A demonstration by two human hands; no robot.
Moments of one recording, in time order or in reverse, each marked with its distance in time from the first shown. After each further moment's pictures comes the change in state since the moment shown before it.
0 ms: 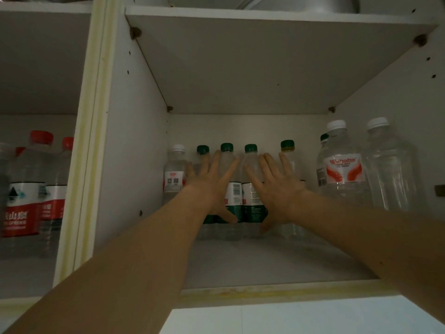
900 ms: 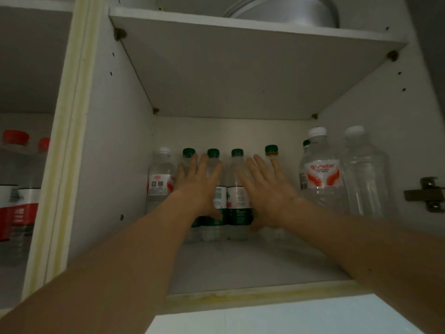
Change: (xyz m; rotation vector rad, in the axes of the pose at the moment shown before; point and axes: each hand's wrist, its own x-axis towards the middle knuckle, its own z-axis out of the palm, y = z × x) left_hand 0.002 0.008 -0.005 -0.049 0.045 -0.031; right_hand -0.011 0.009 0.001 0.067 0.019 0.024
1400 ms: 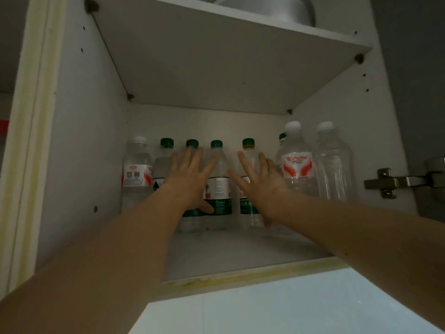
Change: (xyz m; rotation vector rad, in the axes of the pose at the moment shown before) left_hand 0.011 0.018 0.012 0.045 0.074 0.125; right_hand -0.018 0.014 0.000 -0.187 -0.245 0.075
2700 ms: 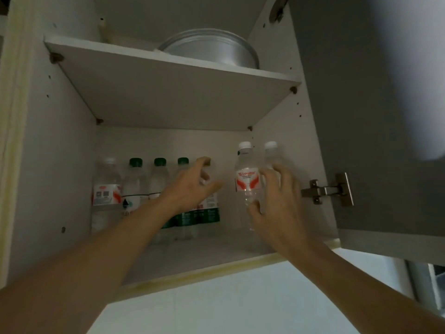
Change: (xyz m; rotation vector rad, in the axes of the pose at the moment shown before) left_hand -0.017 0.065 -0.076 -1.093 0.123 0.043; right_hand -0.131 0.047 0.014 0.910 0.640 0.466
